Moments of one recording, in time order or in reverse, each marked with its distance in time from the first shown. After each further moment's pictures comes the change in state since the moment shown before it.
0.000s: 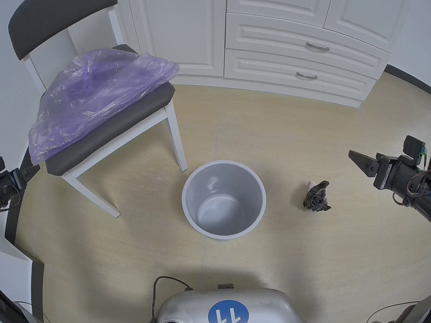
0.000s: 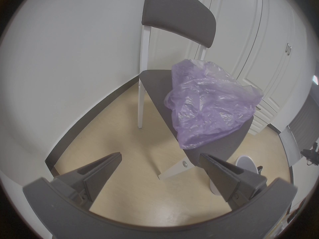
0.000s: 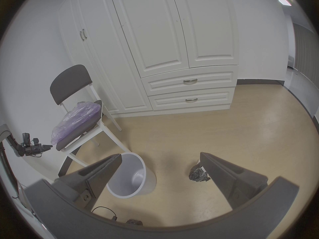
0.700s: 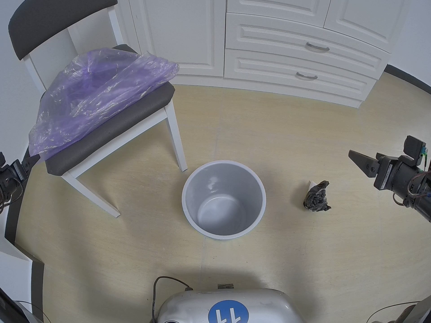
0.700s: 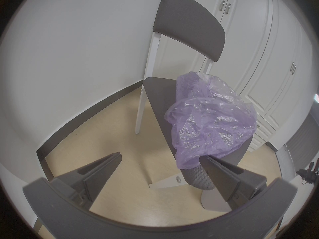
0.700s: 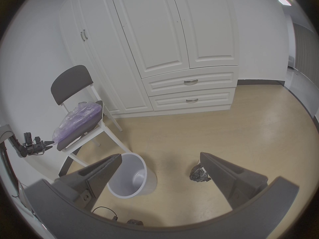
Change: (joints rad) left arm -0.038 0.039 0.002 -0.141 0.044 -0.186; right arm 0.008 -0.006 0.004 -0.003 -0.003 0.000
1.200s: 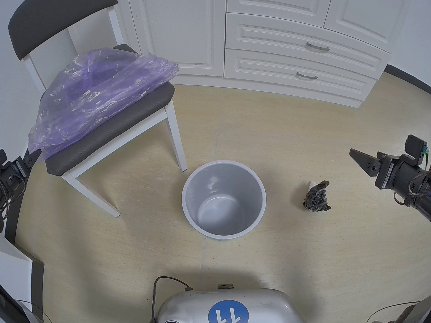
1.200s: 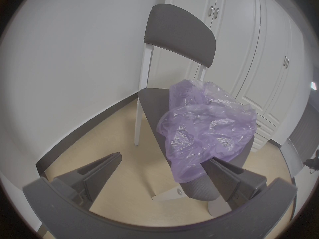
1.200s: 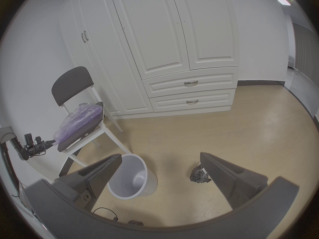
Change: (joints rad) left arm -0.037 0.042 0.047 -0.214 0.059 0.004; right arm 0.001 -0.008 -0.001 -0.003 -0.001 0.000
